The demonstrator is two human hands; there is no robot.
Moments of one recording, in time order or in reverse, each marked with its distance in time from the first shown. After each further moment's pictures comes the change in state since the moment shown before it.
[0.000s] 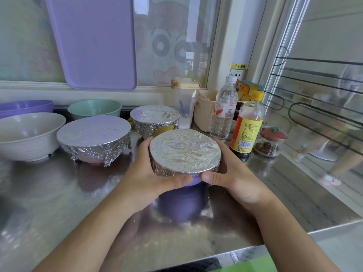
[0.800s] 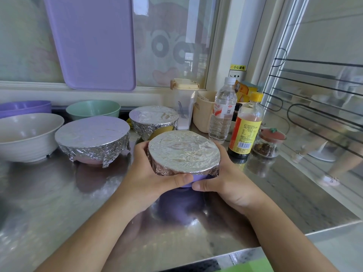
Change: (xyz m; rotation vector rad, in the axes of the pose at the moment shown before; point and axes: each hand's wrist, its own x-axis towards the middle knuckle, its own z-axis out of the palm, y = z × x) left_hand 0.001 0.001 0.007 -0.006 0.084 -0.064; right_hand 0.004 0.012 0.012 0.072 0.056 0.074
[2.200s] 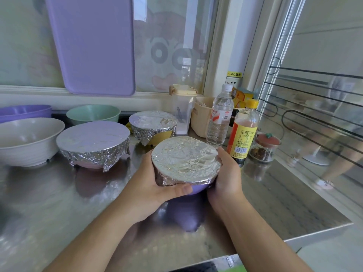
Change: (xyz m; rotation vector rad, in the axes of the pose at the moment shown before) left_hand -0.007 0.002 0.000 0.014 -0.126 0.043; right_hand 0.010 -0.036 0.045 0.717 0.546 0.174
